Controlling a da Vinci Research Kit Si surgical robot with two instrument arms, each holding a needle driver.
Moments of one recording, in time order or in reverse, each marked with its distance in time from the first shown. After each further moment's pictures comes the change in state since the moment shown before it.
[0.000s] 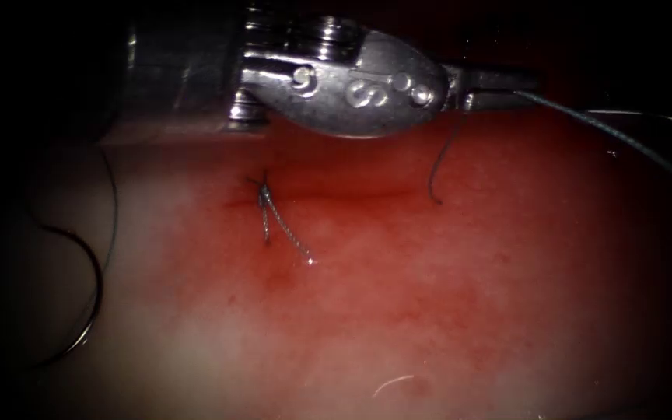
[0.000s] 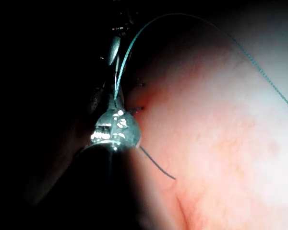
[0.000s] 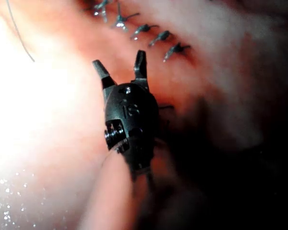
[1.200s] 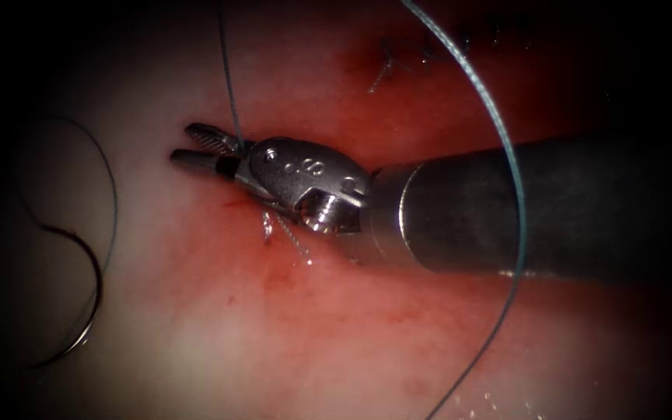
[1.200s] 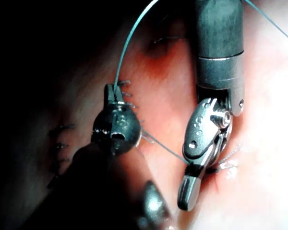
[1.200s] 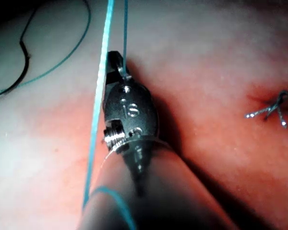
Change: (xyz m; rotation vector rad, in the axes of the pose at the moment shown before) right arm -0.006 -0.028 0.025 0.176 -0.044 0.201; left arm -0.008 -0.003 -0.018 0.166 0.089 -0.262
